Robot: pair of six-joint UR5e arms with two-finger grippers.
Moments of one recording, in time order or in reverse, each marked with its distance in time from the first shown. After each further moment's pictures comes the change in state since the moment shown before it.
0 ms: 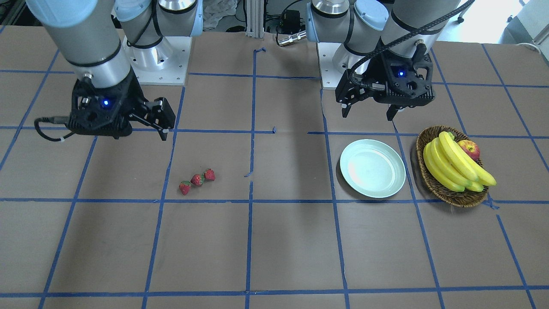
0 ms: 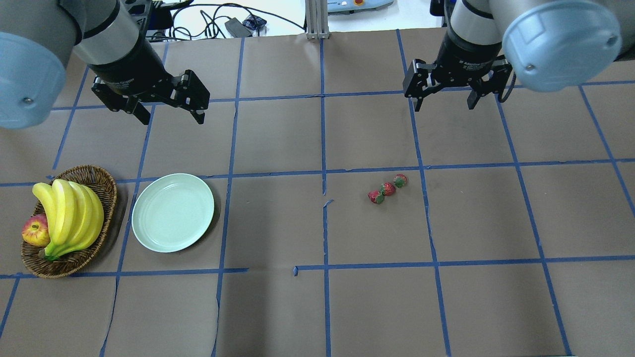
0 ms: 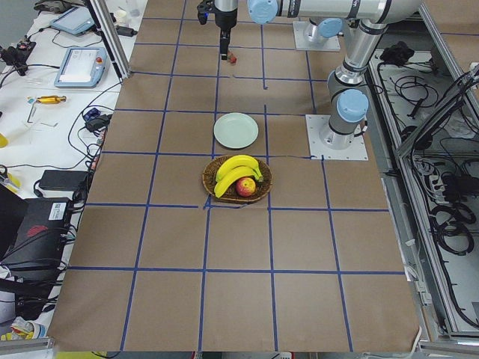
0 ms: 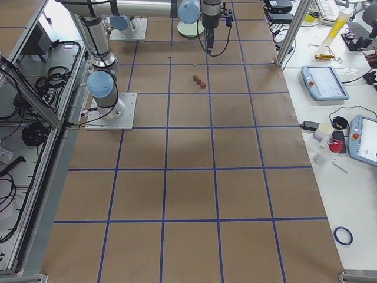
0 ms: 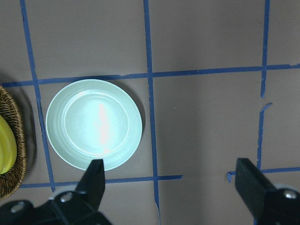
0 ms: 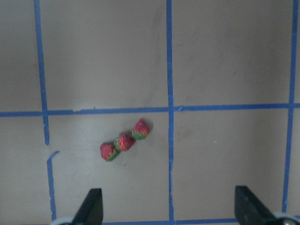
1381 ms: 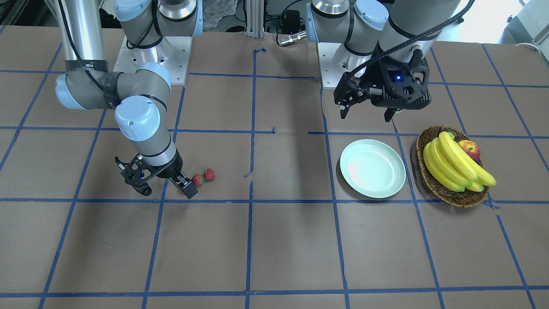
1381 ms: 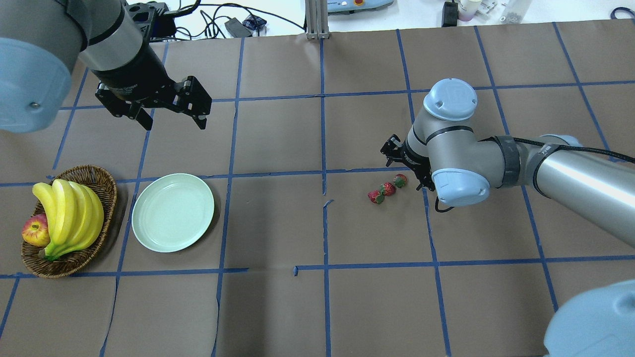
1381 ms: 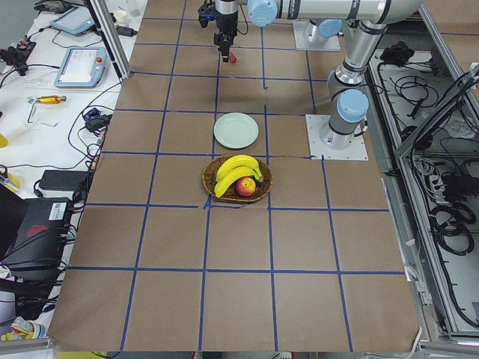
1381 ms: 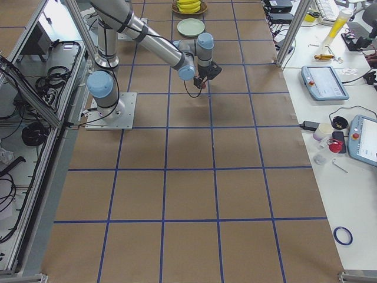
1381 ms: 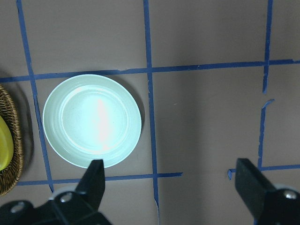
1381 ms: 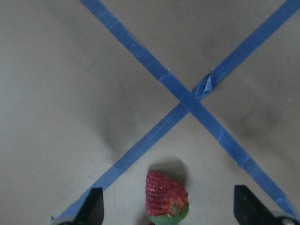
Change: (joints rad) left arm 0.000 -0.002 -0.018 0.000 -0.001 -0.001; right arm 0.002 0.228 0.426 -0.688 0.082 0.747
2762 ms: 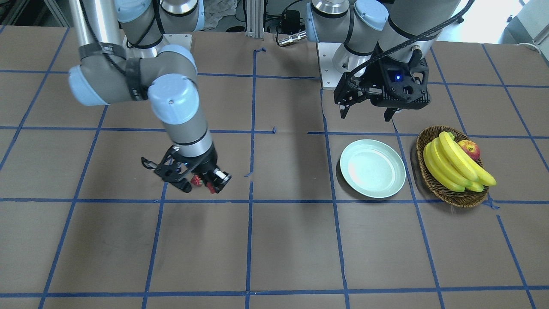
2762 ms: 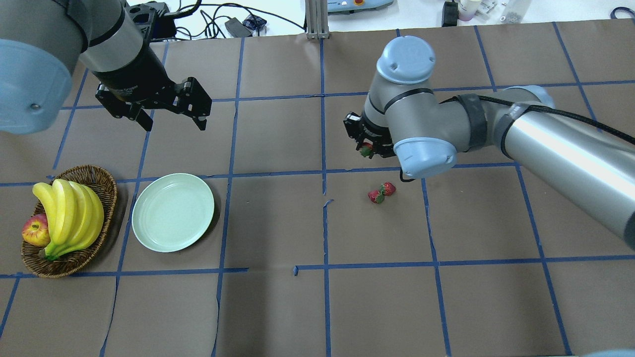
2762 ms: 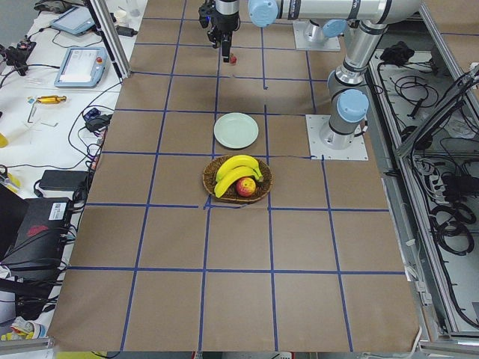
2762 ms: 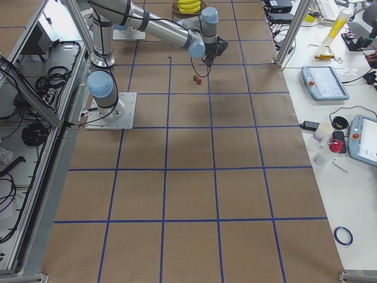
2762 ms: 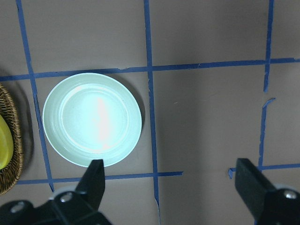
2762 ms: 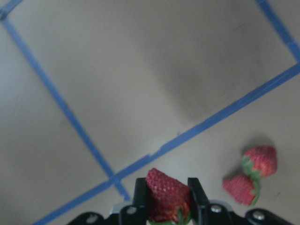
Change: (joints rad) left arm 0.000 0.004 -0.003 0.000 0.002 0.000; right arm 0.223 -0.022 -0.222 0.168 -0.004 0.001
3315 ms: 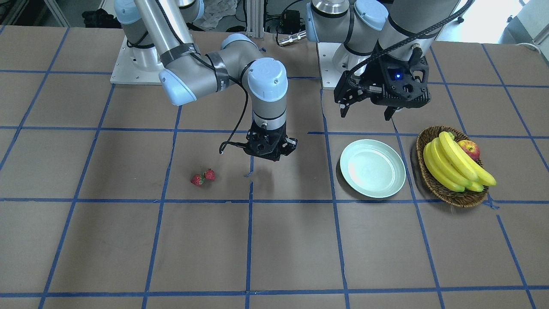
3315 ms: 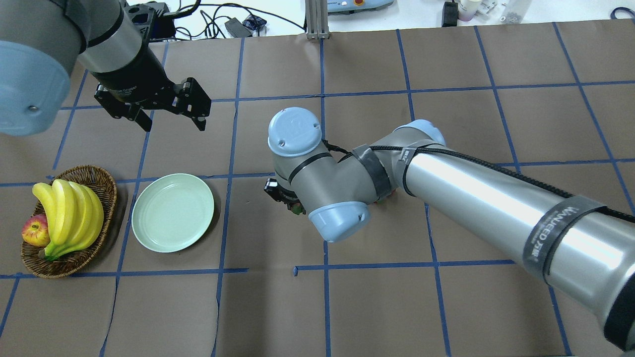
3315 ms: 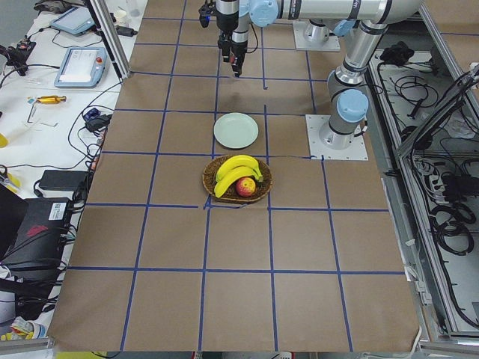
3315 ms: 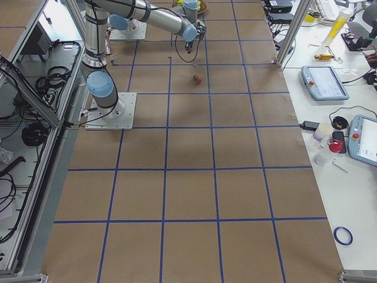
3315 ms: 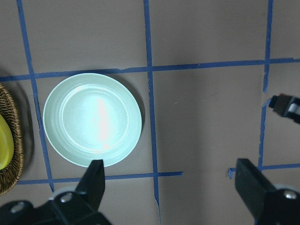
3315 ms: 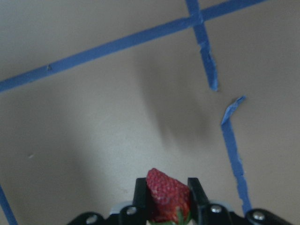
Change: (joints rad) left arm 0.000 0.003 -0.001 0.000 0.000 0.000; right arm 0.274 0.103 0.009 -0.026 0.003 0.002
